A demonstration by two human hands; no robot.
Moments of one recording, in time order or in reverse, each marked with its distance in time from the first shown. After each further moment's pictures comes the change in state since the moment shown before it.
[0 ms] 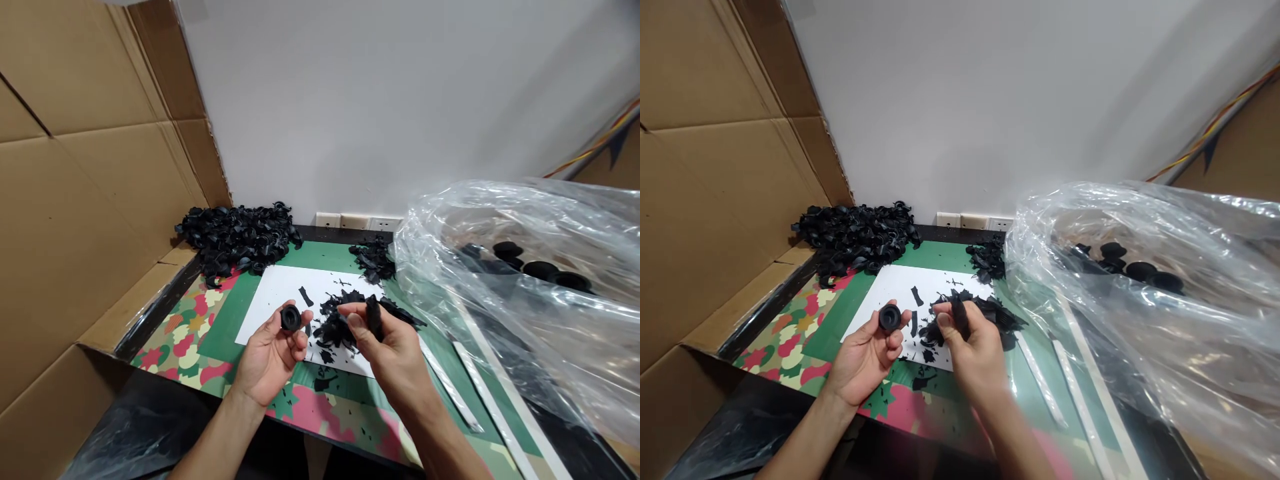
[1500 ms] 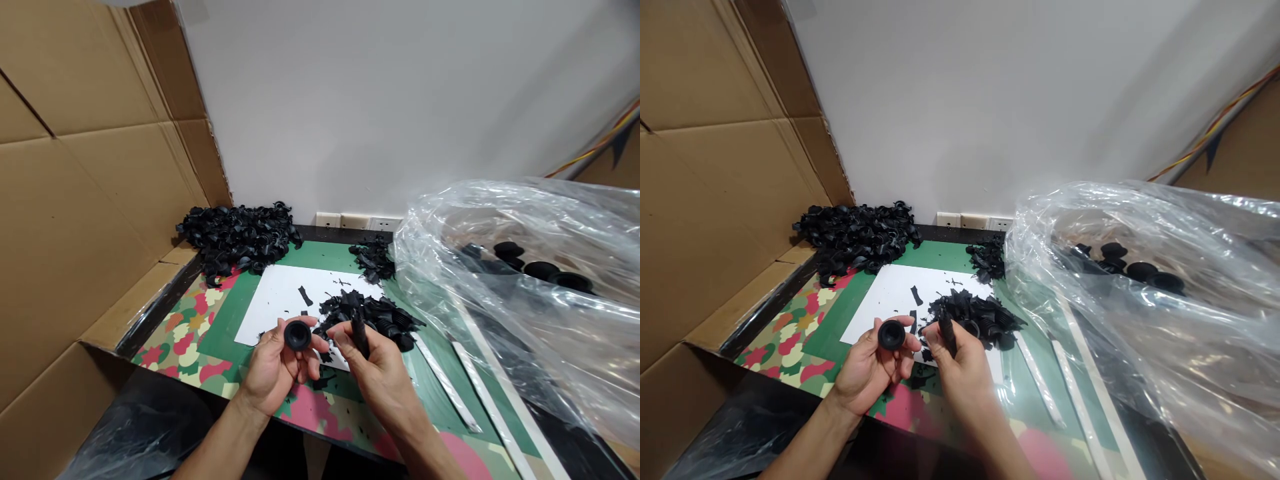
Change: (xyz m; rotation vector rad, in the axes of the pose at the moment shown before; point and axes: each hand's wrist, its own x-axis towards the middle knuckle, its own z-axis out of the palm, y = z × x) left_hand -0.004 -0.016 -0.002 0.226 -0.211 0.046; right_hand -0.017 0.001 0.008 0.041 -0.132 0.094
